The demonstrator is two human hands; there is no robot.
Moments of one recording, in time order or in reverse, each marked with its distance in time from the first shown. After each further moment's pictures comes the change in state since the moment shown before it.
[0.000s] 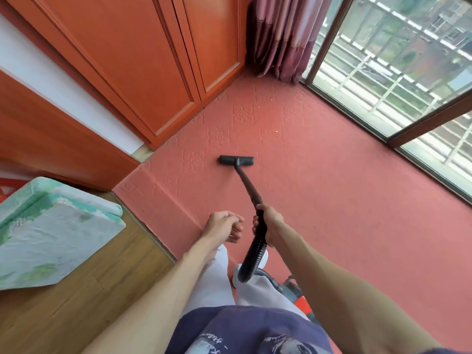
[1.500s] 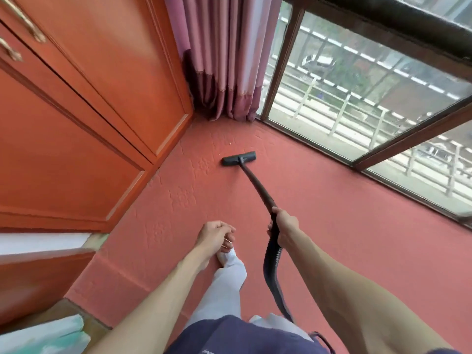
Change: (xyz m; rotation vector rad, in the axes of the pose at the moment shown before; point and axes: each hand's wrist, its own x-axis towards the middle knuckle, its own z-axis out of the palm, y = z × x) left_hand 0.248 0.278 0.069 0.234 -0.152 0.010; right_hand 0.144 -0.340 0.001 0.223 0.321 -0.110
